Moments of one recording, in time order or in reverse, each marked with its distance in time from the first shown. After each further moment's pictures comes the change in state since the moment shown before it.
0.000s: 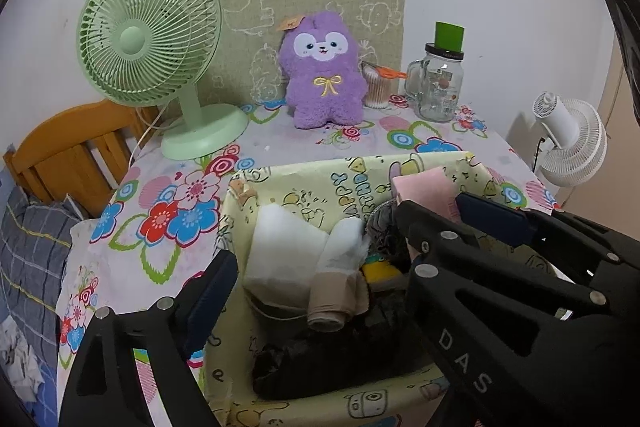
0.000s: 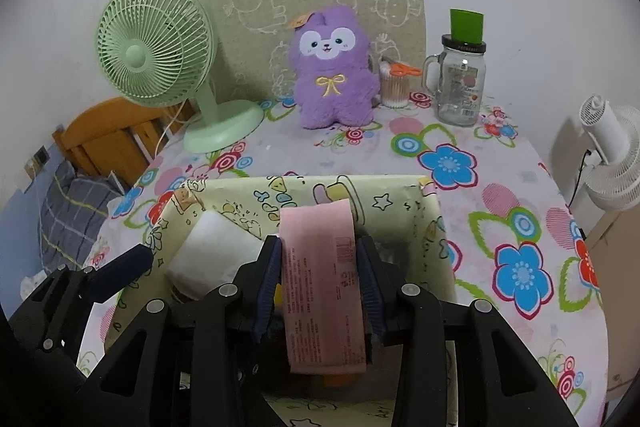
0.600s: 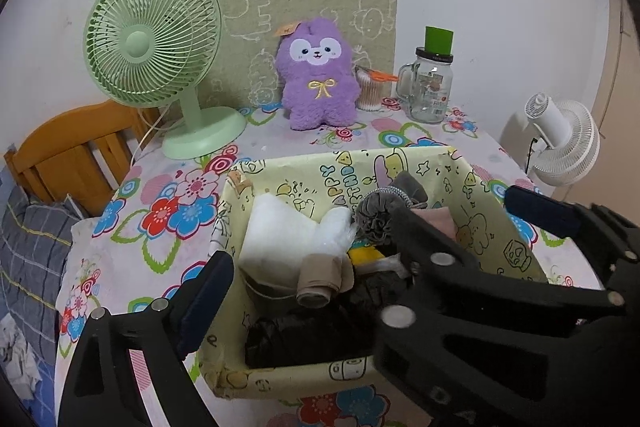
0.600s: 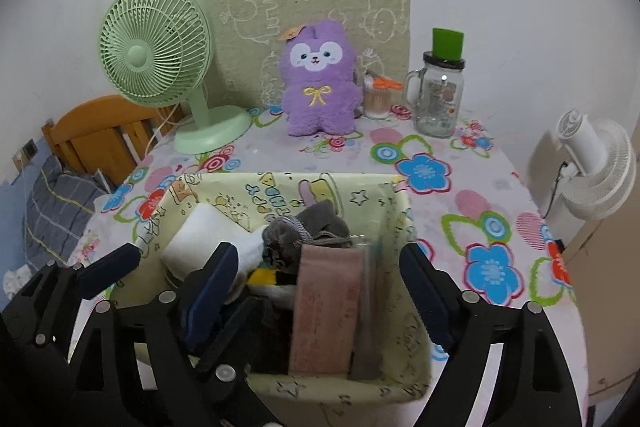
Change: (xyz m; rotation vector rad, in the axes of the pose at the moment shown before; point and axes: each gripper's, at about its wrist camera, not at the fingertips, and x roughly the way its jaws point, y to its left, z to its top) left arm -0.017 -0.007 -0.012 0.000 -0.021 -0.007; right arm -0.030 -0.002 -0.013 -0.024 -0.041 -0.083
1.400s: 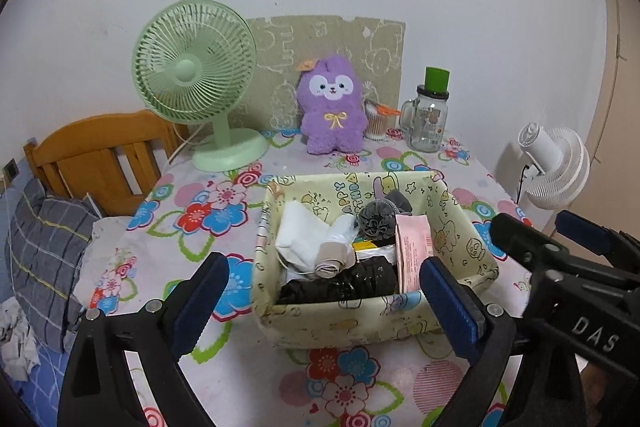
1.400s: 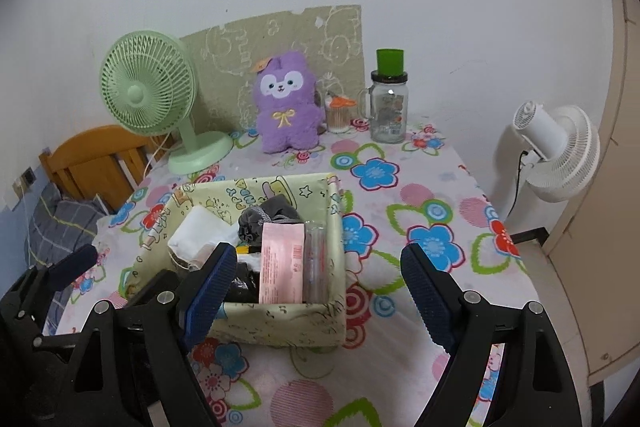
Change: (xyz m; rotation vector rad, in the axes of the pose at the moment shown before) left arm -0.075 0.009 -0.014 -0.046 -0.106 0.022; right arm -0.083 -0.036 -0.021 0.090 -0.082 -0.035
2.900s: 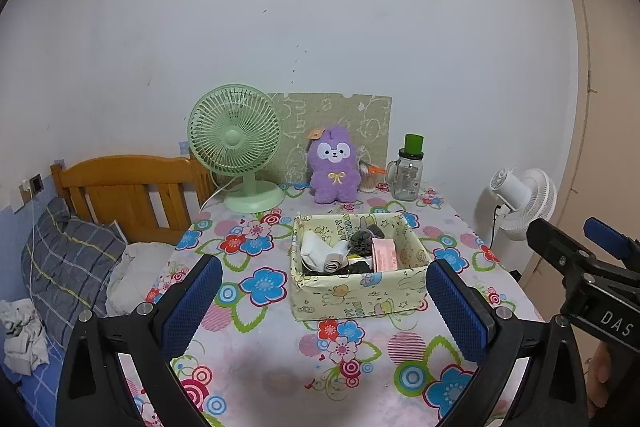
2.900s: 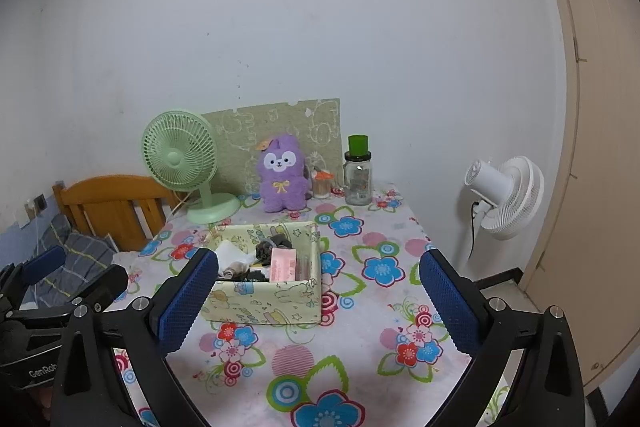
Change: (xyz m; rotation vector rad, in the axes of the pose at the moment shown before) left arm -0.148 0.008 -0.027 -0.012 -0.201 -0.005; right arm -0.163 -0.001 -0.034 -0.009 -0.256 -0.038
